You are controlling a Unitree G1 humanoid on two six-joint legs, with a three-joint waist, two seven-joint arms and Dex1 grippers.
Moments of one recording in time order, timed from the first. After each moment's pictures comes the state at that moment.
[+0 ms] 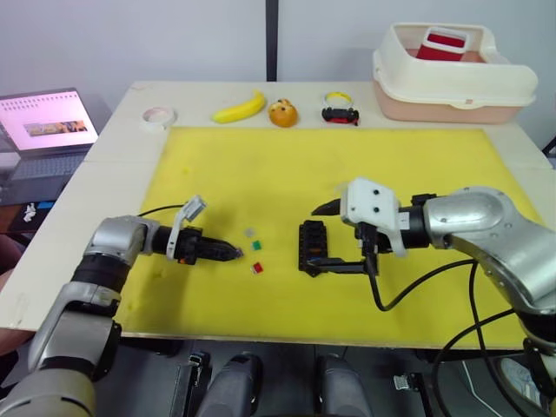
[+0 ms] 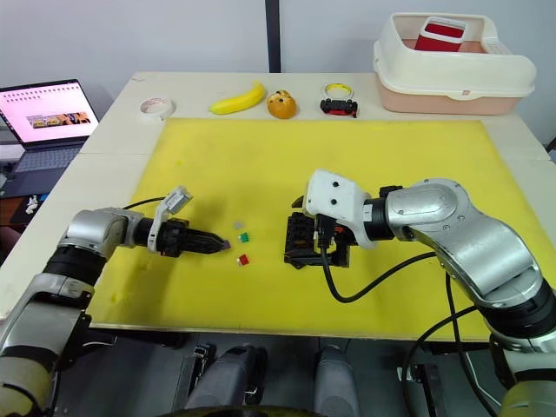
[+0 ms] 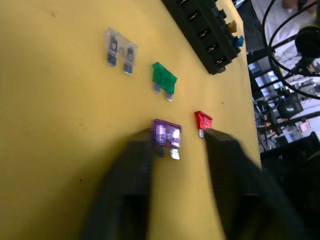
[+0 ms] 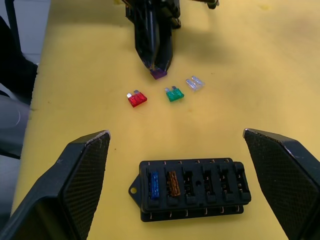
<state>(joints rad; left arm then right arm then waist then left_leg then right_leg) -0.72 0.62 -0.22 0.57 -0.37 0.84 -1.57 -0.63 -0.91 0.18 -0.63 0.50 0.91 0.95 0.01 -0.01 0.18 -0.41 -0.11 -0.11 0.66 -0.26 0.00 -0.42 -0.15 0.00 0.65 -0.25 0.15</state>
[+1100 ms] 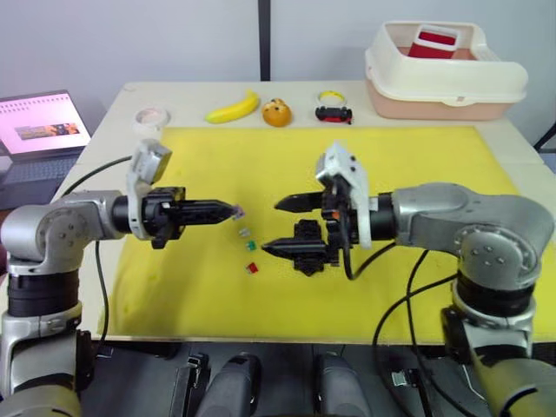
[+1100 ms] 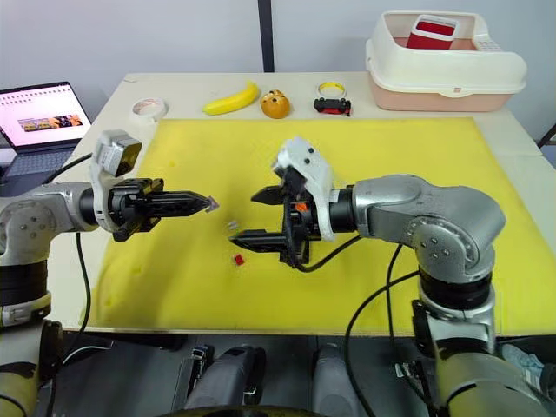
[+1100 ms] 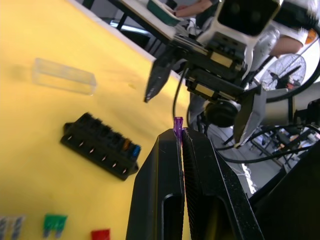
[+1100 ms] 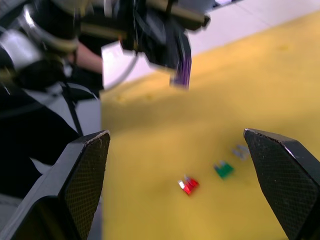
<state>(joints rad) -0.60 0.69 0.22 -0.15 -0.87 1.19 -1.25 -0.82 -0.43 -0.08 -0.55 0.94 1.49 0.59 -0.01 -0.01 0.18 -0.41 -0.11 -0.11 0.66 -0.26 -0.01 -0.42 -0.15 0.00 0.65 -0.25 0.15</state>
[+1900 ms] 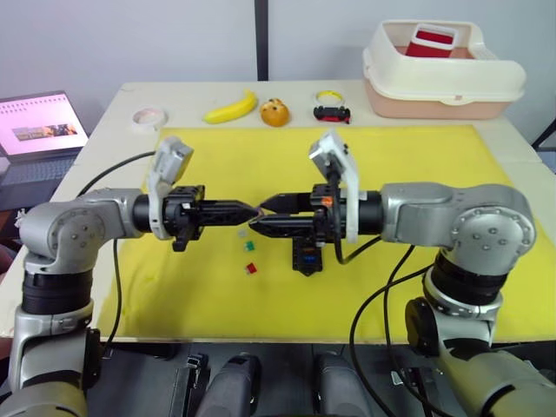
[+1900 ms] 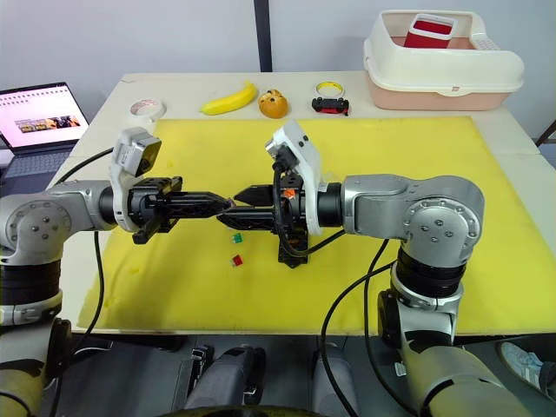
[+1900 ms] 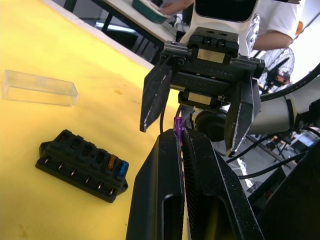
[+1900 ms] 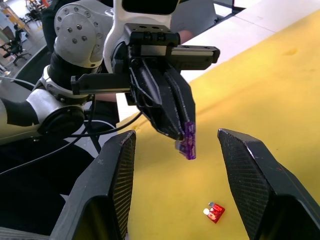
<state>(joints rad) -0.62 0.68 0.14 -0.16 -0.94 1.14 -1.17 -0.84 -0.29 -0.18 -0.47 1.12 1.61 0.36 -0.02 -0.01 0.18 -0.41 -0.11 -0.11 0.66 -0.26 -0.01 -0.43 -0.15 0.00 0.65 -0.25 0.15</state>
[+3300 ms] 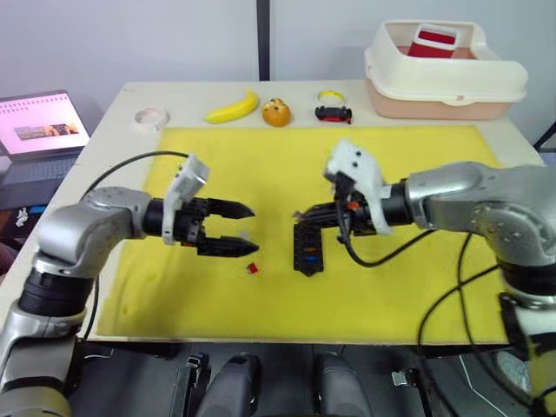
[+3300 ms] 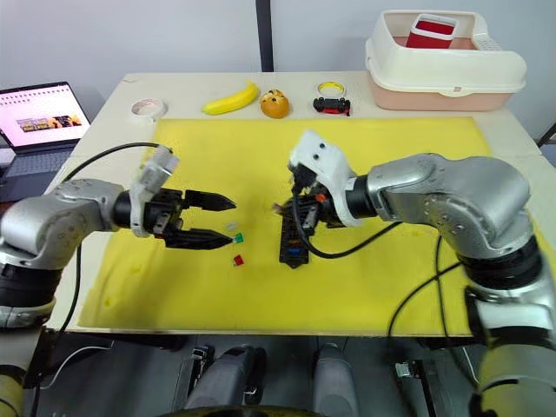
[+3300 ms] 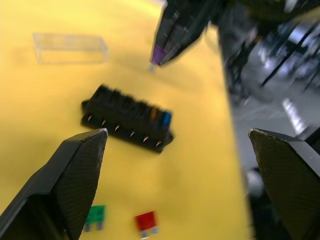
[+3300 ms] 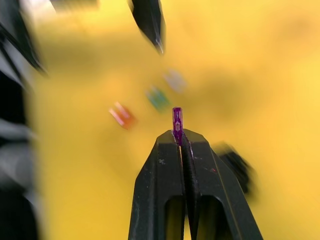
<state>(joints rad) -0.60 0.76 -0.13 -0.14 -0.64 0.75 -1.24 -0.91 -0.93 0.35 -0.47 0.75 1.20 0.71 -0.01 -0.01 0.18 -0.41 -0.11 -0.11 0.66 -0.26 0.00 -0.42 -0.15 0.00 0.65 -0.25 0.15</state>
